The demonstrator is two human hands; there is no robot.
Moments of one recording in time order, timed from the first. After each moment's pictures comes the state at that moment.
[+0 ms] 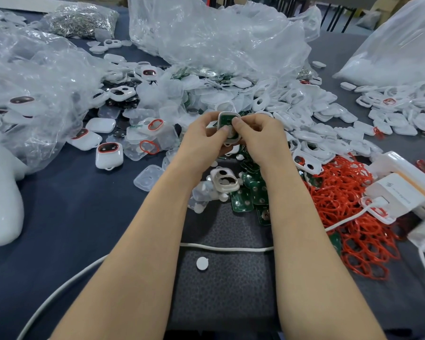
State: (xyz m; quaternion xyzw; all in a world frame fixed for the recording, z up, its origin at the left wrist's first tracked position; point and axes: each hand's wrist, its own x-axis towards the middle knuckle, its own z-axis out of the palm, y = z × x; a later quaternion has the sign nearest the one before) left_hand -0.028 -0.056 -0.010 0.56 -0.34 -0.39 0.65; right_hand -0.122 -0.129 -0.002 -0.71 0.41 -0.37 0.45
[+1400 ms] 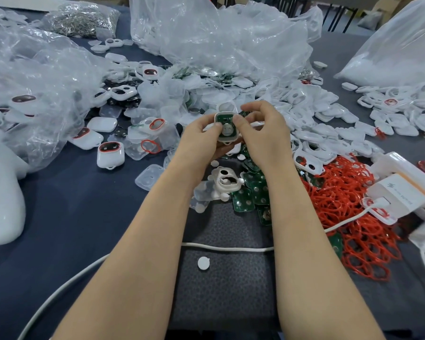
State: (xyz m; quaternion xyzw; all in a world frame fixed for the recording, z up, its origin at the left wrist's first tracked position) left_hand -0.027 -0.059 -0.009 0.54 -0.25 -0.42 0.68; right_hand -0.124 -0.124 0.003 -0.75 0.40 -0.39 0.35
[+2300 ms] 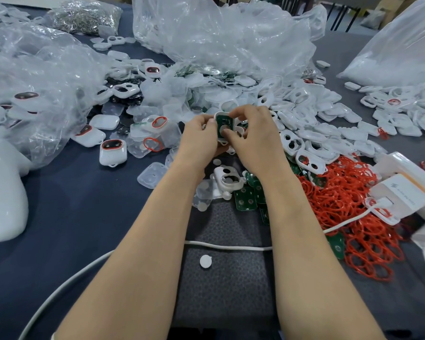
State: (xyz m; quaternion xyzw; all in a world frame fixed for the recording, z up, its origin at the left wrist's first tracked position) left_hand -0.024 -0.066 -0.013 0.60 -0.23 -0.37 0.67; right_hand -0.118 -0.119 -0.002 -0.85 0.37 -0.31 0.23
